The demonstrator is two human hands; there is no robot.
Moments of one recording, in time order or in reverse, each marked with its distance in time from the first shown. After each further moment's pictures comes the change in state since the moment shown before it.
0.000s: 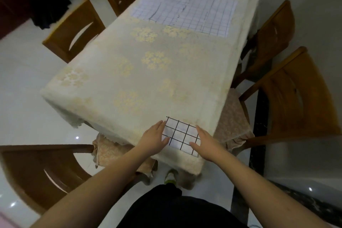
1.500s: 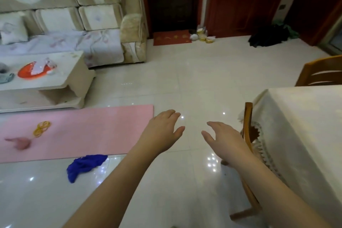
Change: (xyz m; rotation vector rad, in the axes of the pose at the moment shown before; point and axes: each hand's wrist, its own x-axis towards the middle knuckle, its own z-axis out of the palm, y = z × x) left_hand -0.615 -0.265 -0.064 -0.110 0.615 -0.889; right_hand -0.240 -0.517 0.282 -0.598 -0.031 -0.982
